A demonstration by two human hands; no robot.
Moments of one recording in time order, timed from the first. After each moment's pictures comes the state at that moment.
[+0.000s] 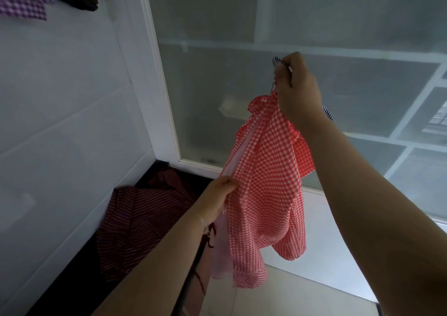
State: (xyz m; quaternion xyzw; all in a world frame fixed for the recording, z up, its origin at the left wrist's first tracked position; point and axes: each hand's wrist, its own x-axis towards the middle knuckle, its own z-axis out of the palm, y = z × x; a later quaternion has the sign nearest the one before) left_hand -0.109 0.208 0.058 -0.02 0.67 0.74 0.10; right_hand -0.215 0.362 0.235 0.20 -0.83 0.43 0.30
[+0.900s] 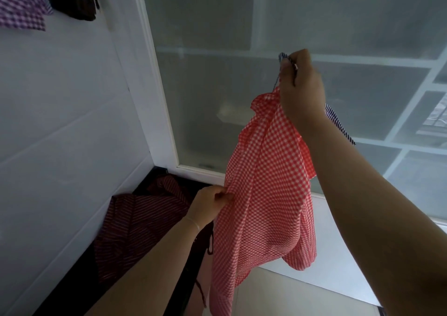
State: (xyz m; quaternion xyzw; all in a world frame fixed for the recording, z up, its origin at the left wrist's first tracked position) left_hand -0.128 0.182 0.026 0.00 0.88 0.47 -0.04; right_hand -0.223 0.367 0.242 0.19 -0.81 0.41 0.38
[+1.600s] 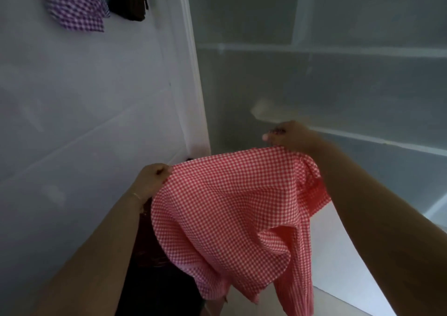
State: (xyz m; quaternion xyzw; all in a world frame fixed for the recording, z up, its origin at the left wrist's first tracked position) left_hand -0.076 0.015 0.082 -0.23 0.89 0.37 -0.10; right_hand -0.252 0.341 0.161 0.25 -0.91 0.32 -0.07
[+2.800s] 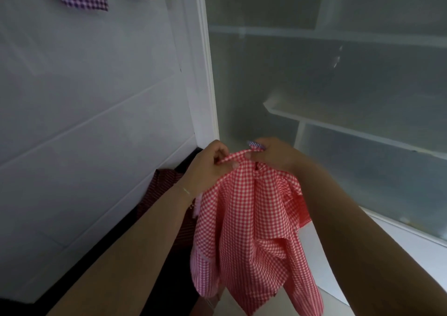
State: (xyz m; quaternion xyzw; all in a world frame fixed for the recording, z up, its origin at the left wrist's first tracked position) left_hand -0.116 0.129 0.100 -0.06 0.87 0.48 -0.13; right_hand -0.234 0.294 0.128 0.35 -0.84 0.36 -0.19
